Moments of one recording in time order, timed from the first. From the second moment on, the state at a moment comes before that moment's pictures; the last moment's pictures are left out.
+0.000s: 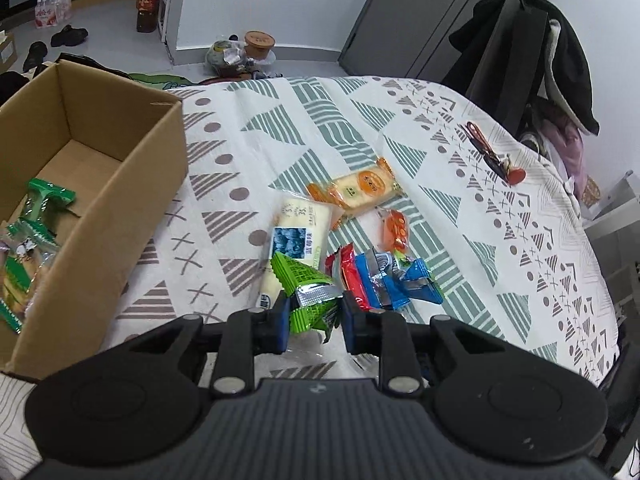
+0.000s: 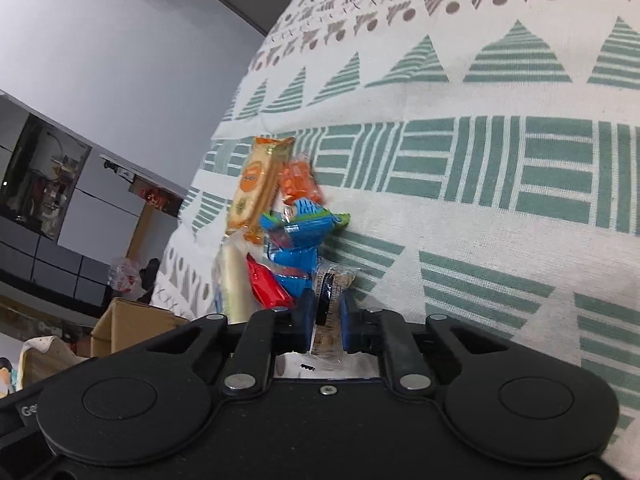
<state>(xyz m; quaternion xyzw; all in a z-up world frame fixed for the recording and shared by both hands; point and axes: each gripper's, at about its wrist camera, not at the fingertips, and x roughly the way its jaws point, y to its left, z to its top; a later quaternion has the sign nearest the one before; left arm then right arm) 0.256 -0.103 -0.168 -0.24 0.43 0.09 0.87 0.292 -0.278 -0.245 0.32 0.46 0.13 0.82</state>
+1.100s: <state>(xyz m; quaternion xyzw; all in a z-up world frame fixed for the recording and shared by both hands) 0.164 -0.004 -0.068 -0.28 0.35 0.11 0.89 0.211 -0.207 -0.120 0.27 0.37 0.21 0.86</state>
